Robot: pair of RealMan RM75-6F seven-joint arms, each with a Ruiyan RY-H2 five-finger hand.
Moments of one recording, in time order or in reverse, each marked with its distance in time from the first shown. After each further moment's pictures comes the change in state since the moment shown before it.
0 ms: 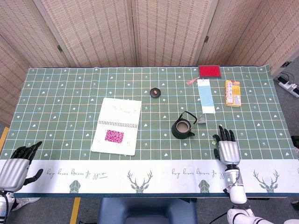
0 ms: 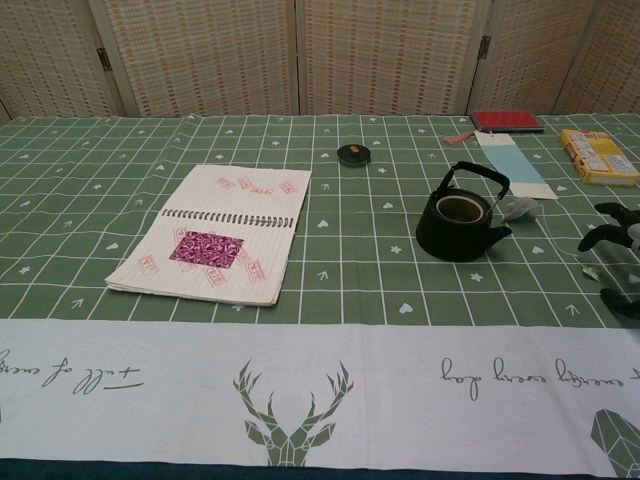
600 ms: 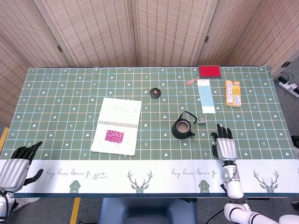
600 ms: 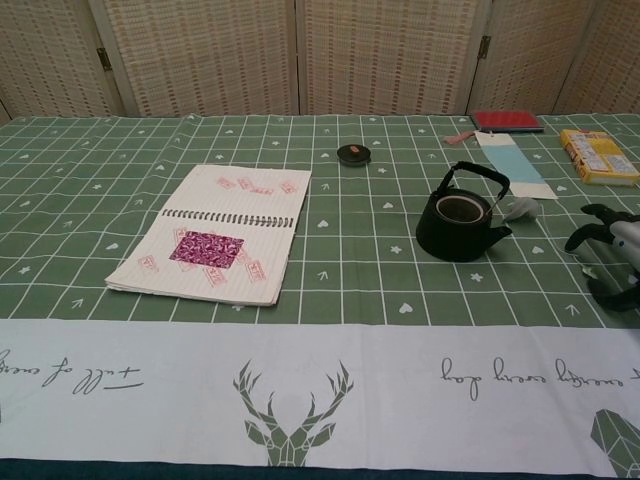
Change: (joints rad) left arm 0.000 0.002 0.000 0.000 0.001 0.001 -0.003; right arm 0.043 -0.016 0.024 0.019 0.048 -0.064 0.003
